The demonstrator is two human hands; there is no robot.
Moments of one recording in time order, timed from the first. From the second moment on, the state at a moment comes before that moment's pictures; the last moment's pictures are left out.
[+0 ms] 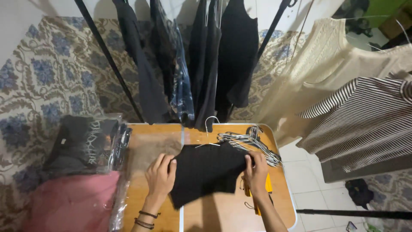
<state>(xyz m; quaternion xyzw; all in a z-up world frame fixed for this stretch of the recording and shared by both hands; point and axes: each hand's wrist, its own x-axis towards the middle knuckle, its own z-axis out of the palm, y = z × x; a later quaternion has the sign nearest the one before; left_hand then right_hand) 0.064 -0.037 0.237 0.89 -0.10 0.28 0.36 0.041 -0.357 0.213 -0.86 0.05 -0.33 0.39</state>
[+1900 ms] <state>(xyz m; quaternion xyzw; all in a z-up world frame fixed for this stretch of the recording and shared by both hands) 0.219 -0.225 0.499 0.75 -0.34 0.41 0.39 0.097 -0.680 0.464 -0.93 0.17 -0.33 0.00</state>
